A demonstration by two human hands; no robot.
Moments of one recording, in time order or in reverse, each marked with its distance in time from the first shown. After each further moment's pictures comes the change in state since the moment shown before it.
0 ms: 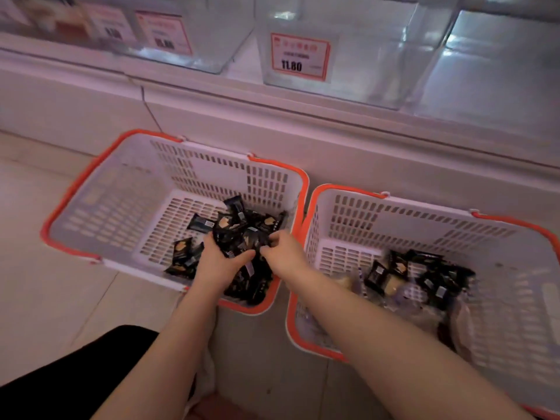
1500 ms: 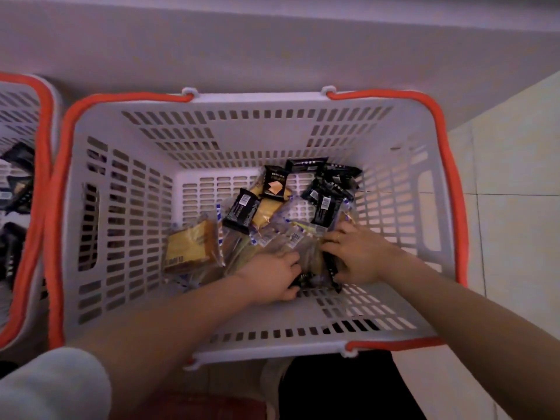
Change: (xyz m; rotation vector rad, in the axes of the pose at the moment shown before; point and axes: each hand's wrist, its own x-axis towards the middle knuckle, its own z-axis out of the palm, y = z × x) left_hand -0.092 0.015 0.346 1.201 -1.122 1.019; right_hand -0.024 0.342 -0.279 -1.135 -0.439 -0.277
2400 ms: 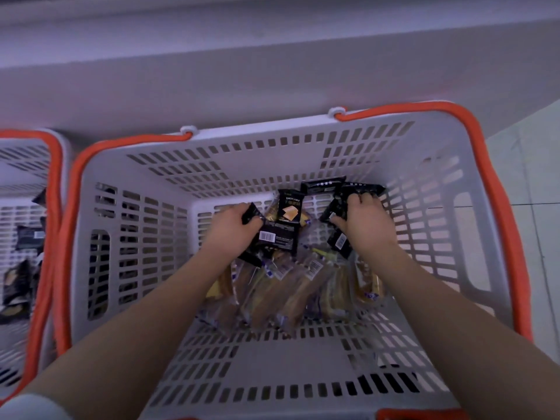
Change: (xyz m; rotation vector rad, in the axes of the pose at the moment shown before) left_hand 0.001 -0.102 -0.055 -0.638 0.501 -0.759; right_hand 0.073 0.021 -0.031 0.392 0.362 0.679
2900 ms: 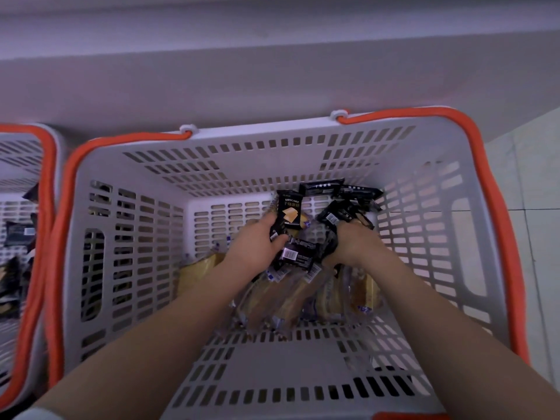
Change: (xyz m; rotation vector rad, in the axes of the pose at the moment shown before) left_hand -0.014 0.021 0.028 0.067 -0.143 0.111; right_hand -0.008 -0.010 -0.004 0.095 -0.522 0.026
